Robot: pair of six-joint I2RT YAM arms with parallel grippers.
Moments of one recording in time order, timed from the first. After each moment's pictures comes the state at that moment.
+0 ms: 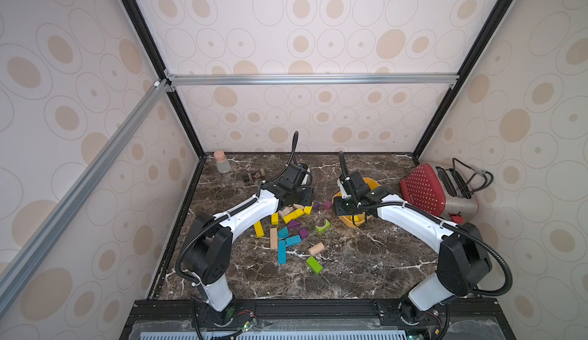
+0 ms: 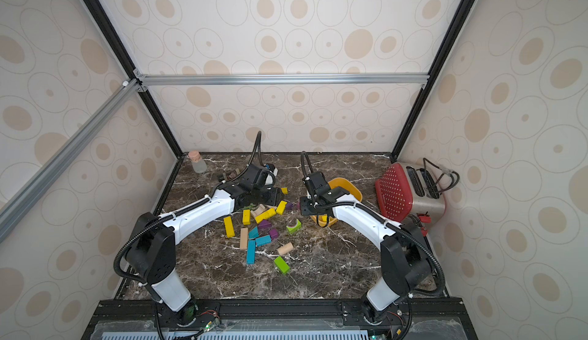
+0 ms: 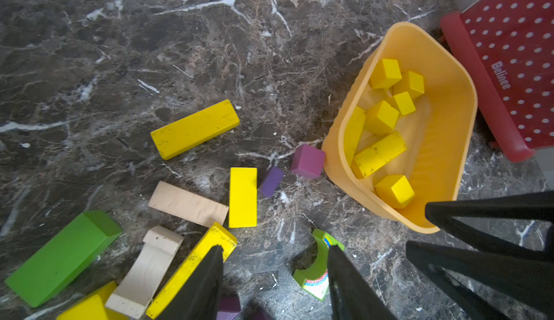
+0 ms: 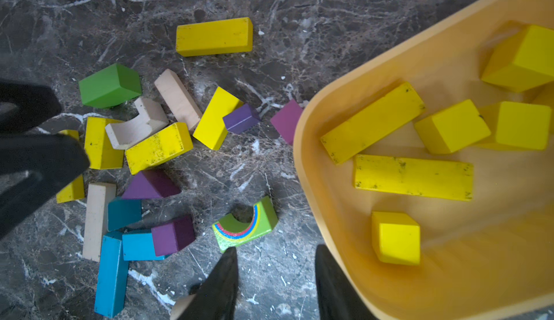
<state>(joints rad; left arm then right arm) -0.61 1.72 1.32 -0.42 0.06 -0.33 0.57 1.59 1.19 -0.60 0.00 0.44</state>
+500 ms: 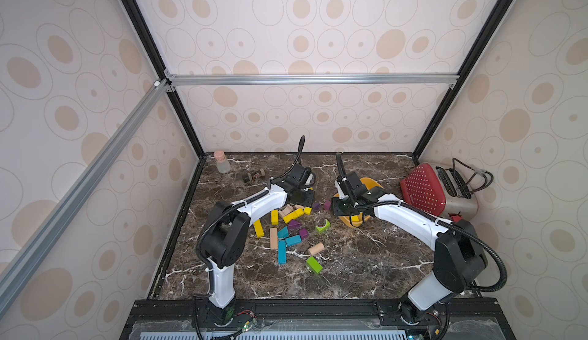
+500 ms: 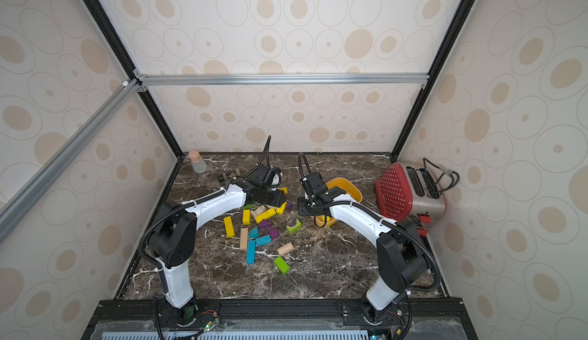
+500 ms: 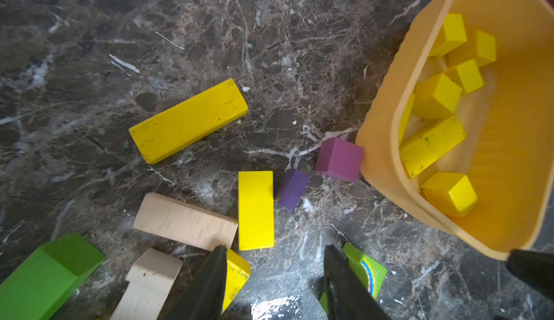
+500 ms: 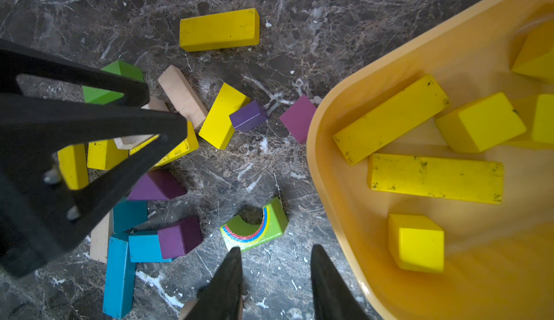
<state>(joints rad) -0.59 1.92 1.44 -0.48 0.08 -0.27 0.57 1.61 1.19 -0.60 -0.01 0.47</state>
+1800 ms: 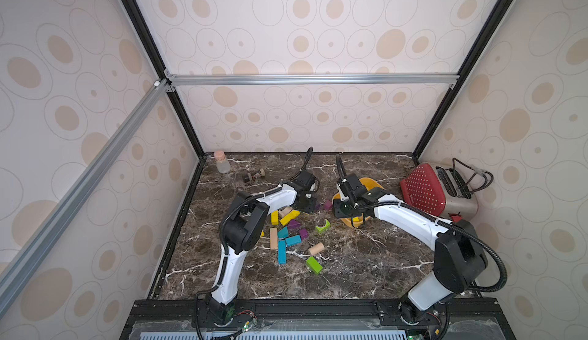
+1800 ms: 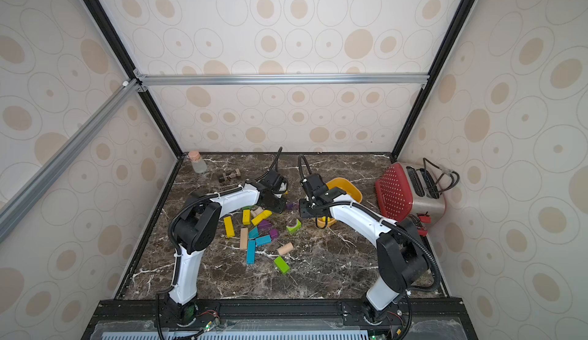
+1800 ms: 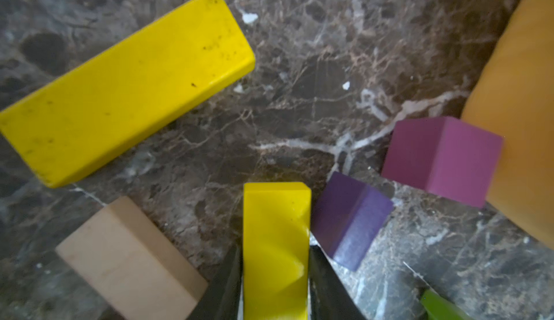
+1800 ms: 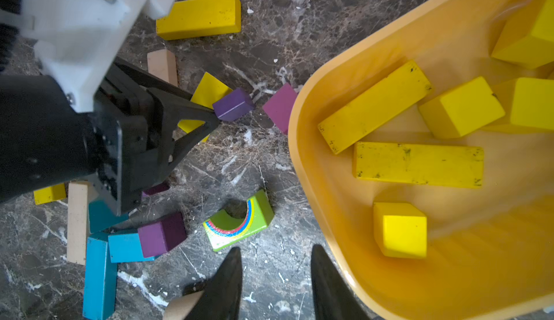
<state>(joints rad) -0.59 2.14 1.54 -0.55 0.07 -0.21 0.57 1.60 1.18 -0.63 0.02 0.47</state>
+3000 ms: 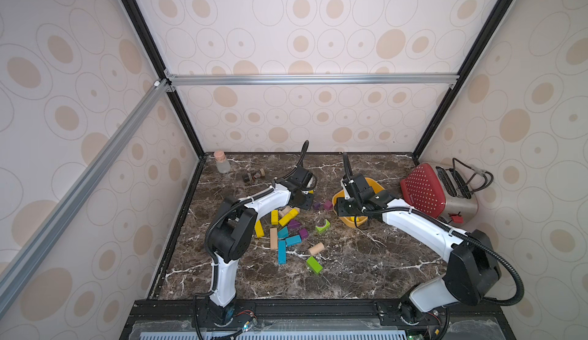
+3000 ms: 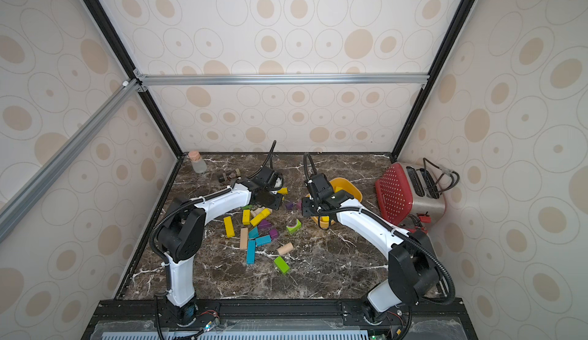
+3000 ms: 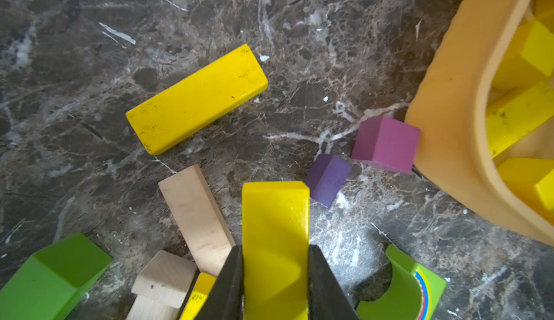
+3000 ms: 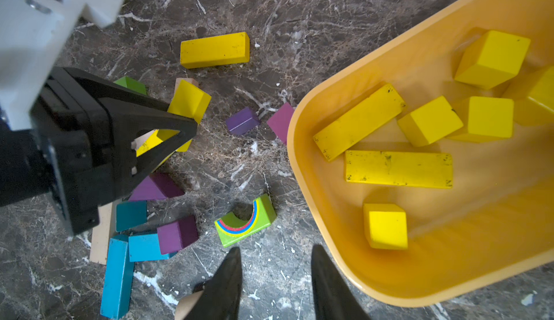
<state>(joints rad) -0.59 1.97 1.46 -0.54 0.03 -0.22 0.57 1.49 1.12 -0.58 0.04 0.48</state>
